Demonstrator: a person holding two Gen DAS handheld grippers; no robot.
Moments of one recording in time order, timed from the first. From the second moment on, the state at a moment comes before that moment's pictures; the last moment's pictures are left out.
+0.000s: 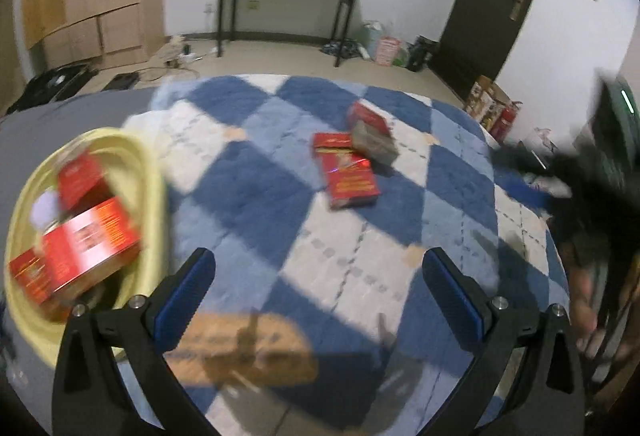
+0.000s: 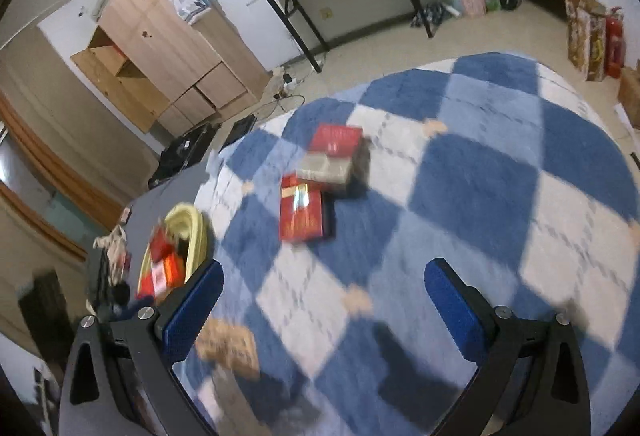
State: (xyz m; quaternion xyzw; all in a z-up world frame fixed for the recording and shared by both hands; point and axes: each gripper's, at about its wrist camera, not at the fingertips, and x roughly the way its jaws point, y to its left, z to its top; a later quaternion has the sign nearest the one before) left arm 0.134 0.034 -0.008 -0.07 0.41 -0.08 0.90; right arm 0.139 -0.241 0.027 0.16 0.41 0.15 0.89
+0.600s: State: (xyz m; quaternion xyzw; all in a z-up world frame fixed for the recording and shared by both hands) left arm 0.258 -0.008 -0.091 -0.08 0.45 -0.12 0.88; right arm 0.374 -0.204 -0.038 0.13 0.57 0.13 0.80
